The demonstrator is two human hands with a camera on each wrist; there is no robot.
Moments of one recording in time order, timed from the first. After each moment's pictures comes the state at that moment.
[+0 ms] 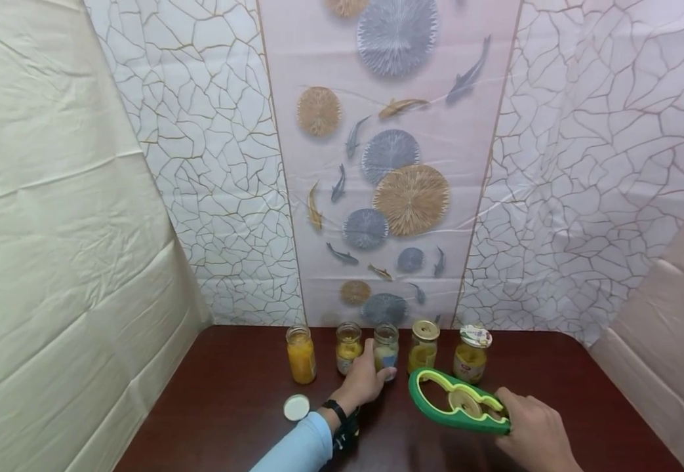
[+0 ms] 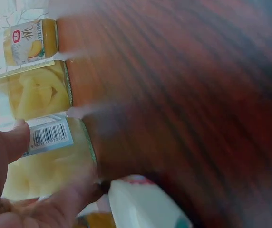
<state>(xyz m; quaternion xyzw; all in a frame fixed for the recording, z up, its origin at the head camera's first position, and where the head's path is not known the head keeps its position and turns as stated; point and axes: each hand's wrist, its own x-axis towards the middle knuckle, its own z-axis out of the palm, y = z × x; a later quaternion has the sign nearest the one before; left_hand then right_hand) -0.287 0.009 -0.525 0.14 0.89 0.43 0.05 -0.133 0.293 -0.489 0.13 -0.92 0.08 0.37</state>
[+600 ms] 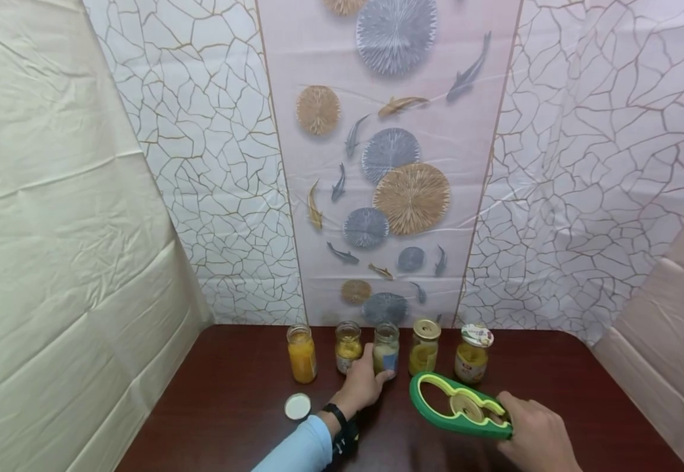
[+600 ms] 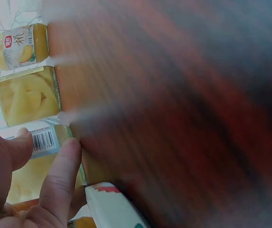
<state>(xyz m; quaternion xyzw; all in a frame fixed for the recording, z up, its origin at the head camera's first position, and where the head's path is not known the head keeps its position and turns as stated) -0.285 0.005 -0.537 0.14 0.90 0.42 0.02 -0.132 0.295 -0.497 0.13 -0.91 0.08 0.38</state>
